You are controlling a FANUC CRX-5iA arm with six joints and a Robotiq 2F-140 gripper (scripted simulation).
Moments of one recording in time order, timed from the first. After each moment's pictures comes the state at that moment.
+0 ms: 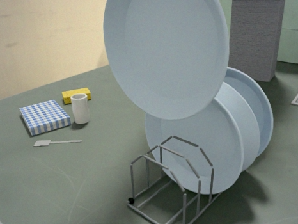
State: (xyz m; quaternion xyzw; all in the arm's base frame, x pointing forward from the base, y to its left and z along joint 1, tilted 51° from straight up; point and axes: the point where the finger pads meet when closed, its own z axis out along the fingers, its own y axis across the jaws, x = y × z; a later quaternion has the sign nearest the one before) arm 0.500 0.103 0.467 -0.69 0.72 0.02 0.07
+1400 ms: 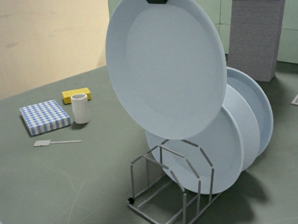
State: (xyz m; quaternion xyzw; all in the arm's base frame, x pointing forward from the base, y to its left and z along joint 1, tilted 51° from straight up) arm 0.524 0.104 0.448 -0.69 0.72 0.02 0.07
